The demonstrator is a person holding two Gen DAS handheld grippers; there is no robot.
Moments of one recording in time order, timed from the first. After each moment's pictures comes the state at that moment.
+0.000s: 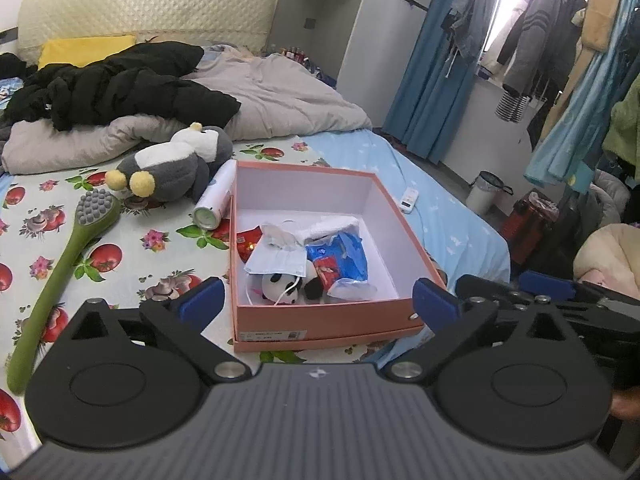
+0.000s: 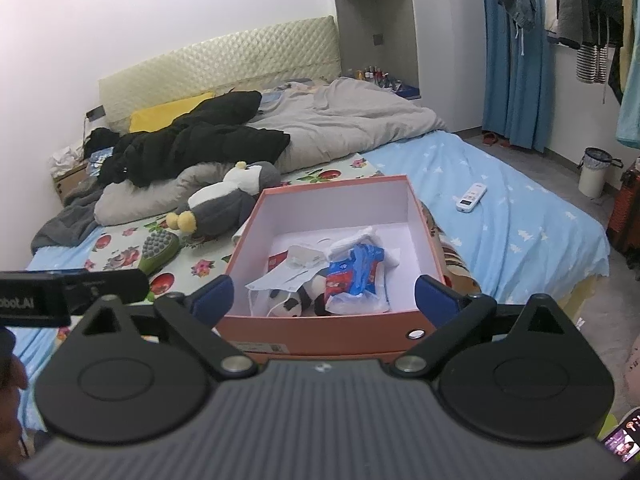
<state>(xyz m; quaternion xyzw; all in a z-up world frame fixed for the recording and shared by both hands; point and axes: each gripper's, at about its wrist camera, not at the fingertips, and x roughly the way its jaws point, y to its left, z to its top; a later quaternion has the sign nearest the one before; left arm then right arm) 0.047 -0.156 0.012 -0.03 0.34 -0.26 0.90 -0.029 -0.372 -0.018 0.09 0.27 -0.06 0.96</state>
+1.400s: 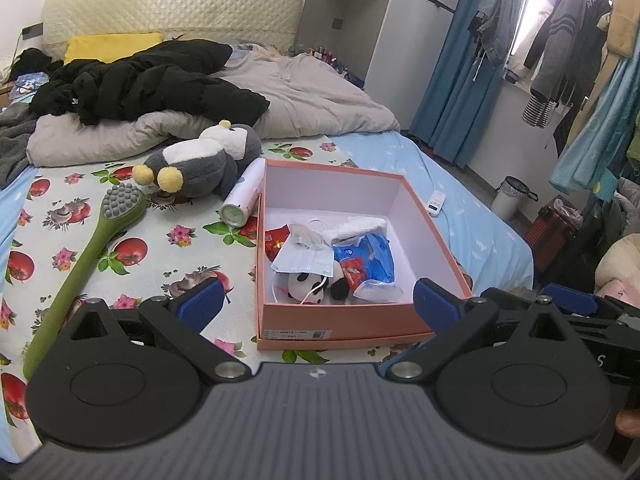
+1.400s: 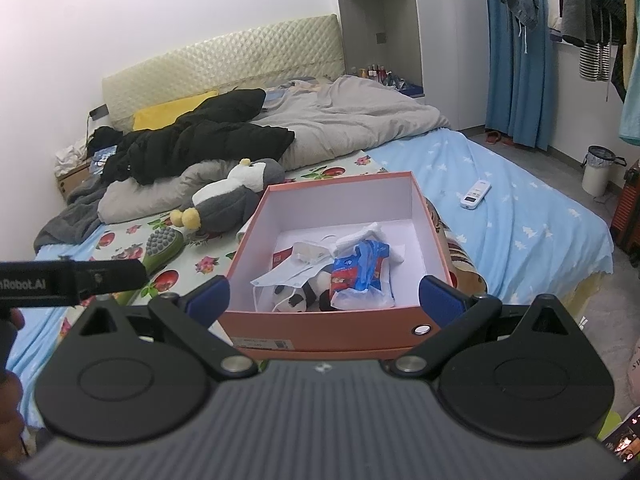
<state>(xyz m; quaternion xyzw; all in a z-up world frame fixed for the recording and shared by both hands) 0.049 -0.149 0.010 -0.03 0.35 -0.22 0.91 -0.030 -0.368 -0.021 0.09 0.27 -0.06 0.96</state>
